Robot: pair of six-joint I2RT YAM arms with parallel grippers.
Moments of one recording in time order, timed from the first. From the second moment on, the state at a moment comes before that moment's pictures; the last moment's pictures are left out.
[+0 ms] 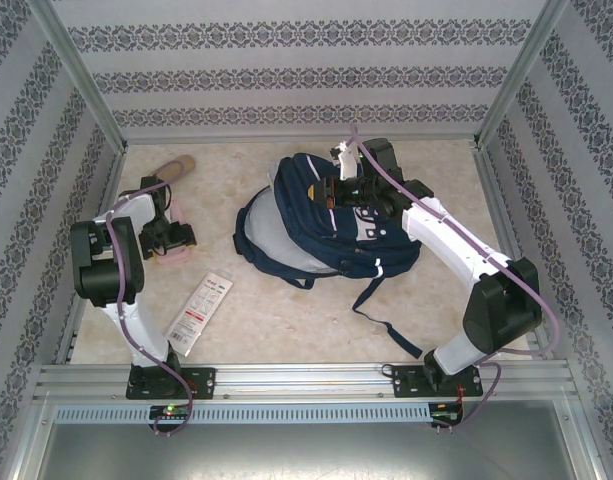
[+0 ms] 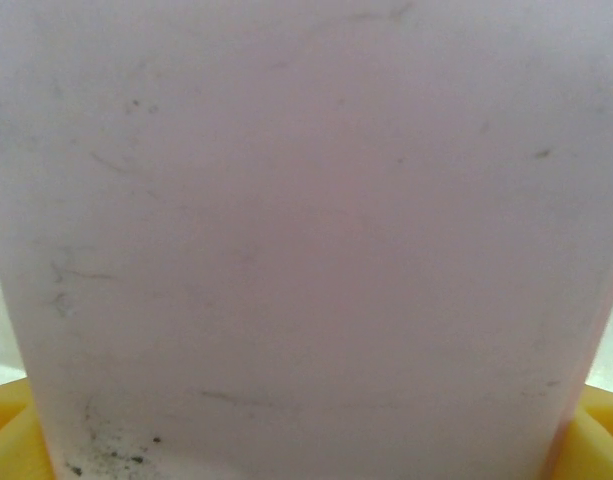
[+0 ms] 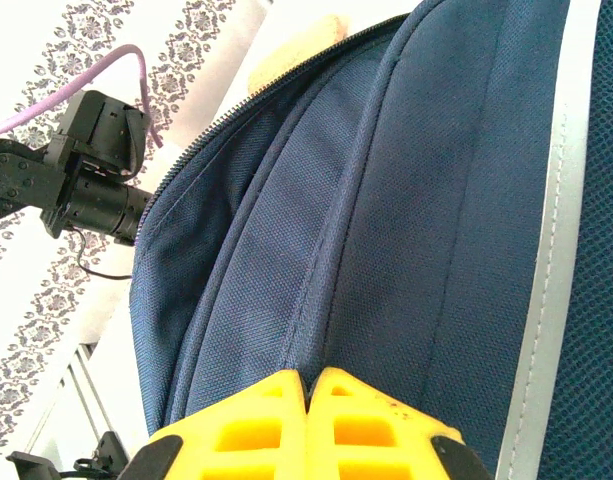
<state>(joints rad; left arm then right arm) 0.20 1.88 1.23 -0.83 0.00 -0.21 0.44 1.56 1.32 -0.36 -0.57 0.44</state>
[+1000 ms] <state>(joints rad) -0.49 1.78 1.43 -0.81 0.14 -0.58 0.33 1.48 1.30 -0.37 -0.64 0.52</state>
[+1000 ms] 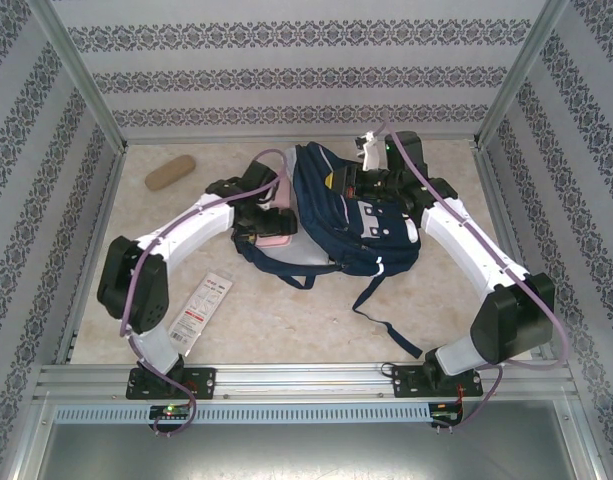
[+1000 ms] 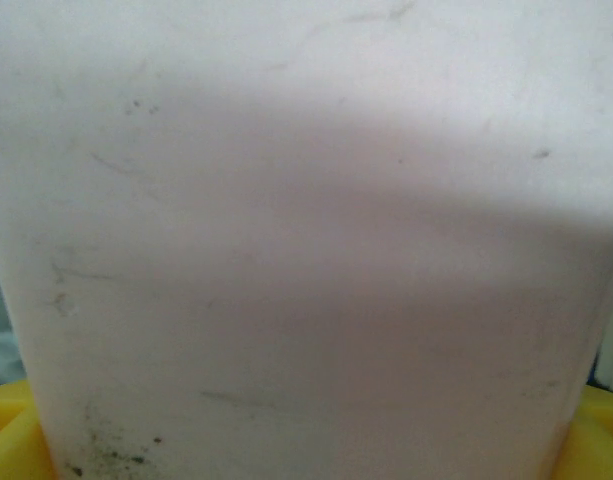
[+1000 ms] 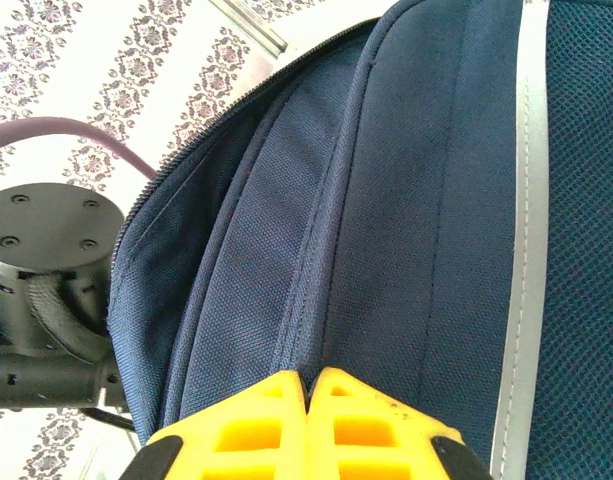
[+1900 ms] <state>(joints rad) -0.61 2.05 1.59 -0.74 0.17 -0.72 0.32 1.46 1.29 -0.38 -0.62 0.53</state>
